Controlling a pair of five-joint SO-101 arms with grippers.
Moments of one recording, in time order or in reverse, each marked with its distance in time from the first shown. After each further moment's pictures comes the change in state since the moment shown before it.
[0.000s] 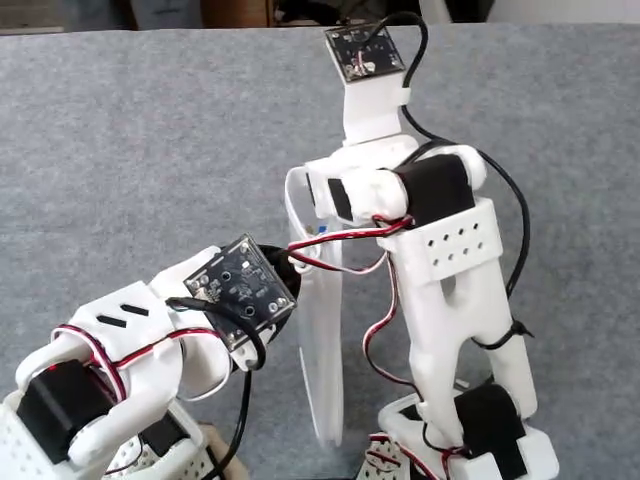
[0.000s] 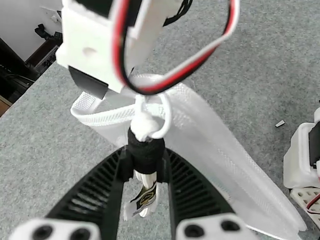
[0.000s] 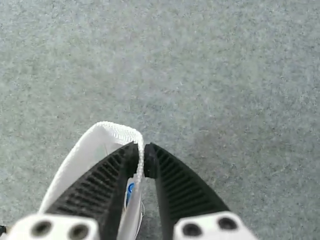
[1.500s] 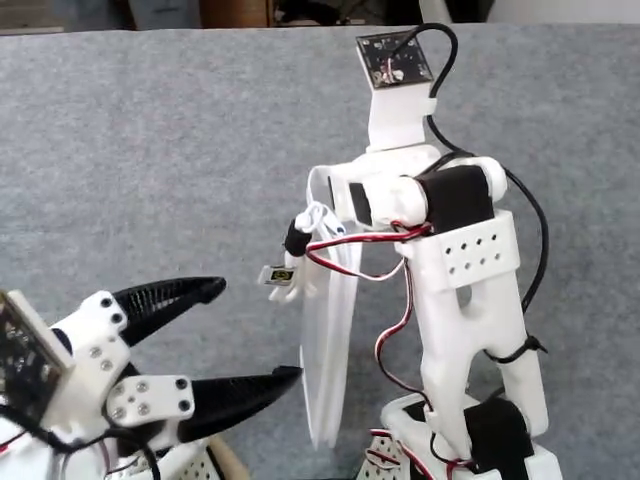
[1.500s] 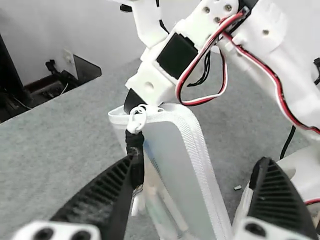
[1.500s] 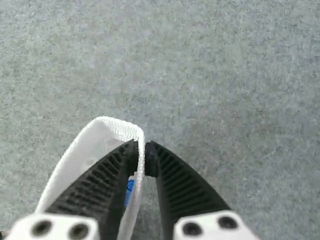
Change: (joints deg) left arm 0.8 -5.2 -18.7 10.8 17.8; right arm 3.9 -4.1 6.2 -1.5 -0.2
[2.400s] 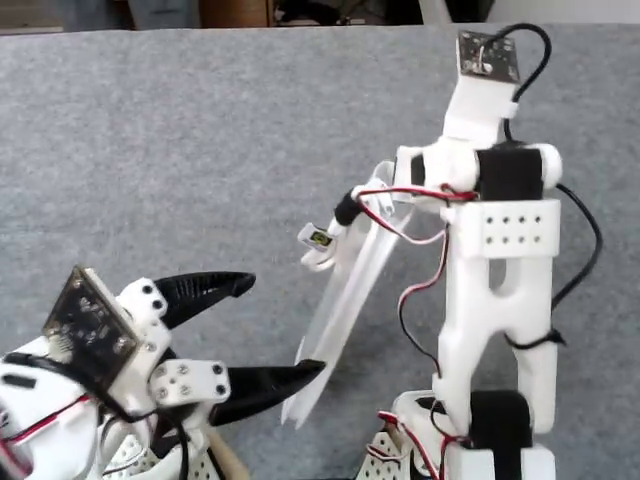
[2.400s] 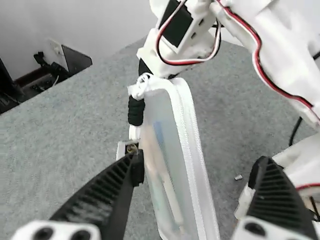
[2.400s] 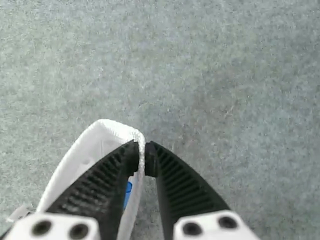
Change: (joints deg) left arm 1.8 -0.6 9.3 -6.2 -2.5; right arm 15.2 2.0 -1.6 4.7 -5.3
